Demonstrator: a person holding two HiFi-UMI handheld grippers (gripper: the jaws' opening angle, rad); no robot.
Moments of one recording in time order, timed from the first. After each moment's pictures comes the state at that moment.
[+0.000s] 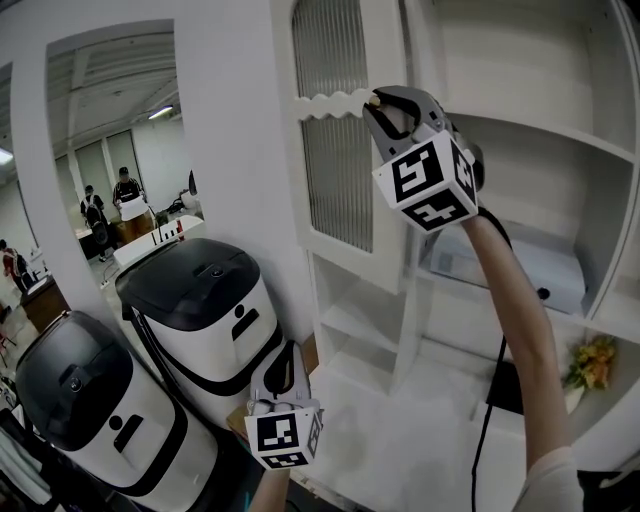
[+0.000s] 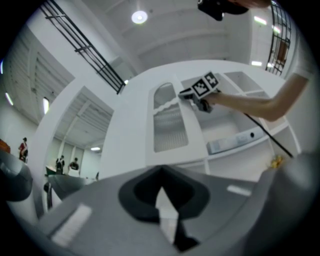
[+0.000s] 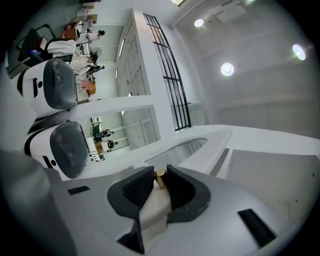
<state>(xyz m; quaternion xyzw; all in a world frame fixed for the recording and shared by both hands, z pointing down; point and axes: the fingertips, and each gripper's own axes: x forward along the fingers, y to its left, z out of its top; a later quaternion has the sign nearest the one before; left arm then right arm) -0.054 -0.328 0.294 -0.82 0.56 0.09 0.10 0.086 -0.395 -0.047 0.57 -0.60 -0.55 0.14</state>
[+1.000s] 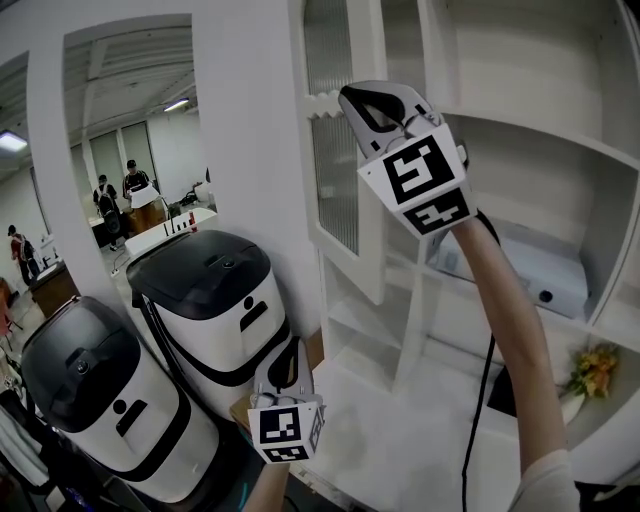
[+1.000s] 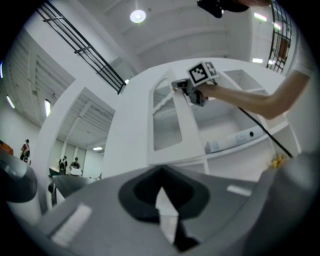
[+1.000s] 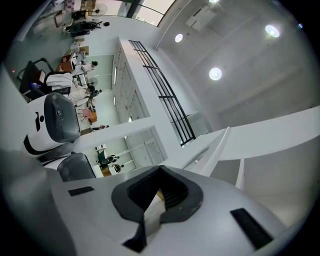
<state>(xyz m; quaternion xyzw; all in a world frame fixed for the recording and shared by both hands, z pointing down) -0.058 -0.317 0.295 -0.81 0.57 0.08 0.10 0.022 -0.351 -0.058 0.48 -0.68 -0.55 0.04</state>
